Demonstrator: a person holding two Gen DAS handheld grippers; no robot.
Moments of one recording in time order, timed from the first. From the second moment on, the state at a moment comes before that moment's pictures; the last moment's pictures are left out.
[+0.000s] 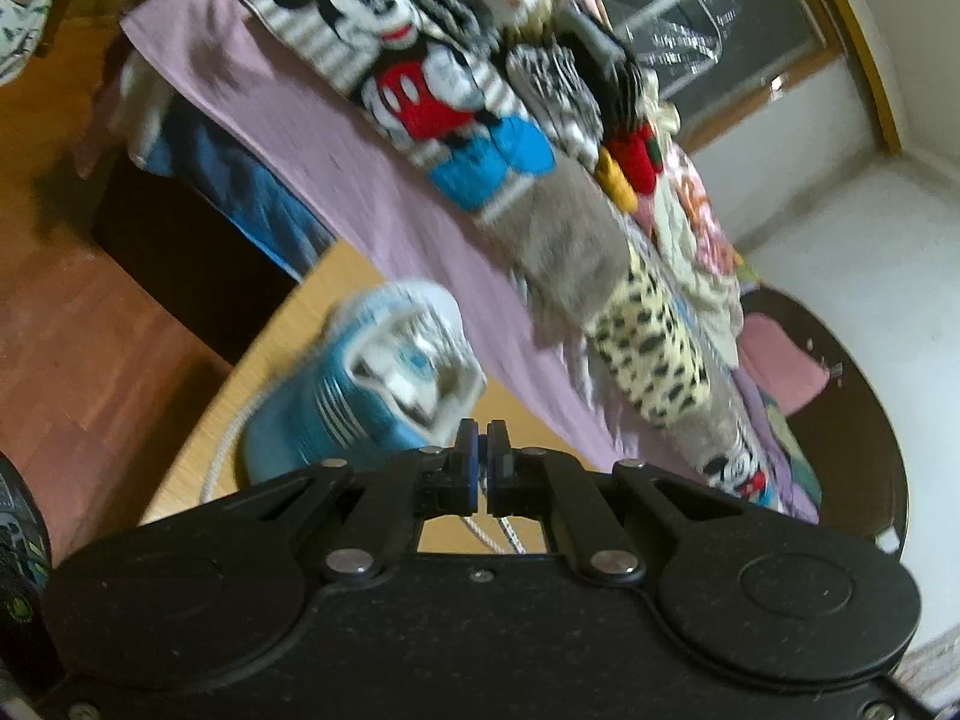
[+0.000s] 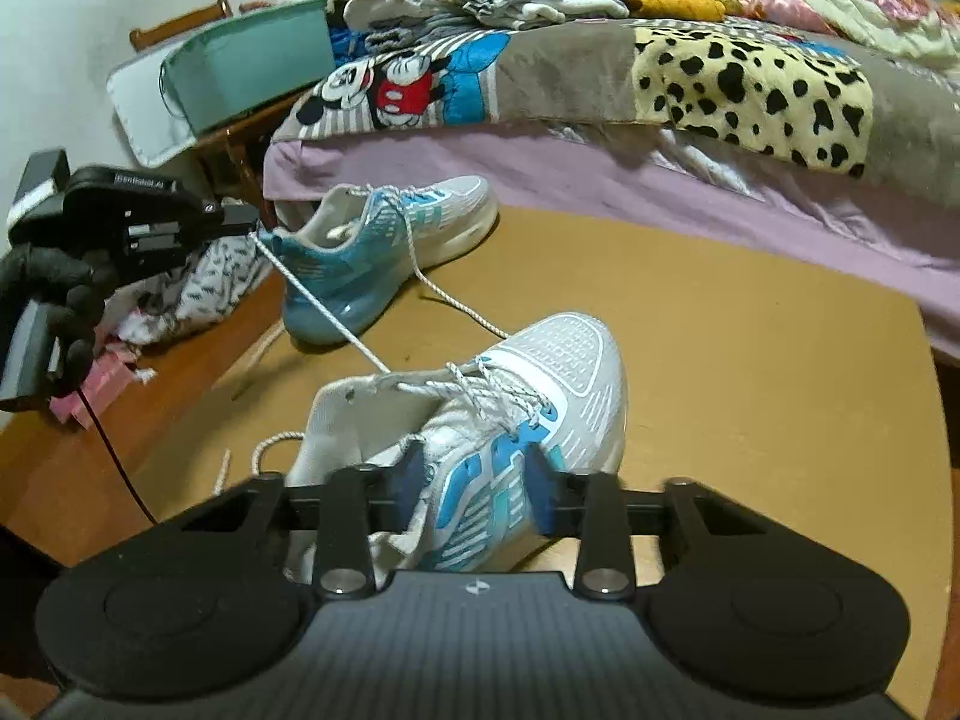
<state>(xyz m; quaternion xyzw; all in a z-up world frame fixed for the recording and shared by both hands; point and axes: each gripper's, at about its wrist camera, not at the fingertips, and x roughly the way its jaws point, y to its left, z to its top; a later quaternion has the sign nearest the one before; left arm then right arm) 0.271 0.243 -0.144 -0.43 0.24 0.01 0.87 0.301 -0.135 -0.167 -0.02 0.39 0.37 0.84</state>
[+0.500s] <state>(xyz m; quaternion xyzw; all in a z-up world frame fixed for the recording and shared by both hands) 0.245 0.293 -0.123 -0.45 0.18 0.05 0.87 0.305 -0.126 -0.167 -0.02 0.39 0.37 0.84</state>
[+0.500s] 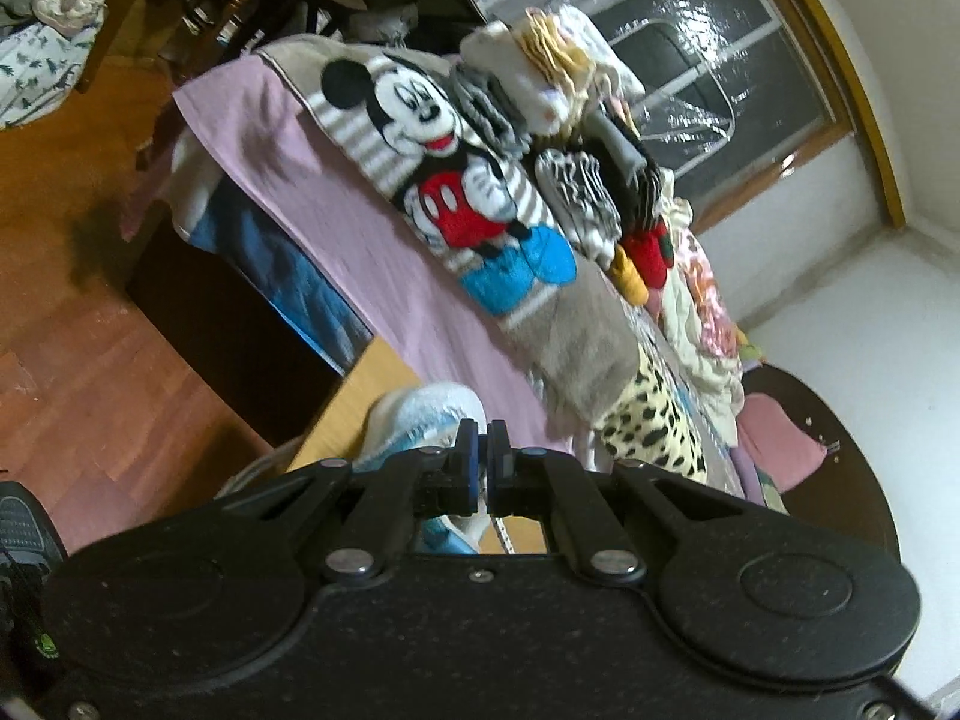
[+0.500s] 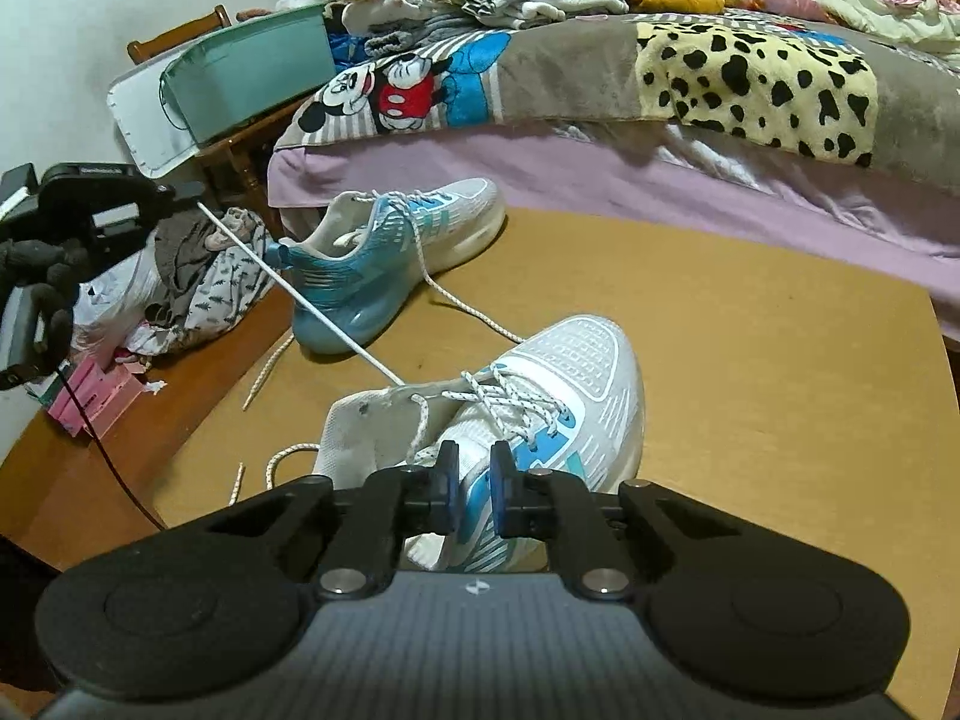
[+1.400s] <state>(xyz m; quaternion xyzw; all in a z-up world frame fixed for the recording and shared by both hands) 0.218 0.328 -0.091 -0.45 0.11 0.03 0.89 0.312 -0.129 -0.168 -0.01 0.42 0.37 0.83</state>
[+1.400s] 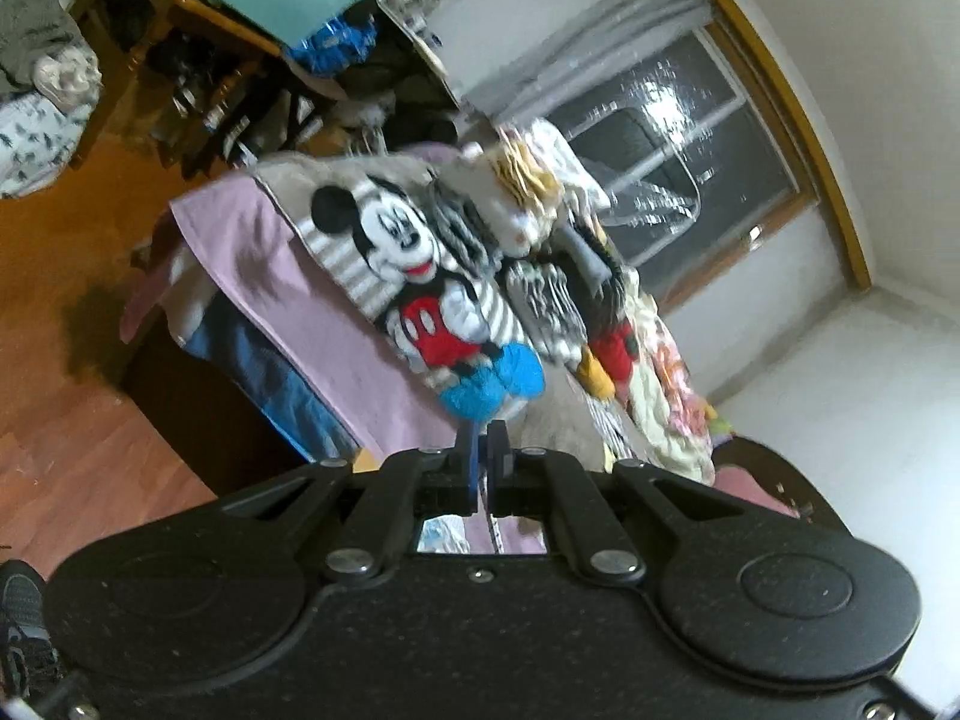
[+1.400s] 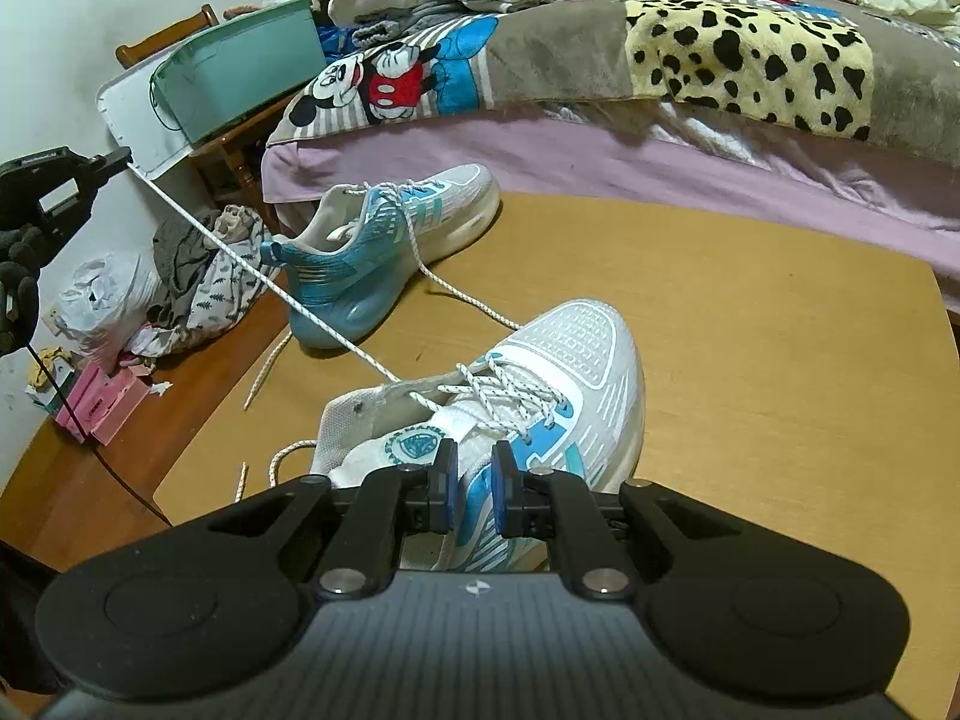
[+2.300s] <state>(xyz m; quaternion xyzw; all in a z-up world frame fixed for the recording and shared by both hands) 0.236 0.165 -0.079 -0.25 0.24 -0.42 0.84 0.329 -0.157 -0.159 0.12 0.38 0.29 0.87</state>
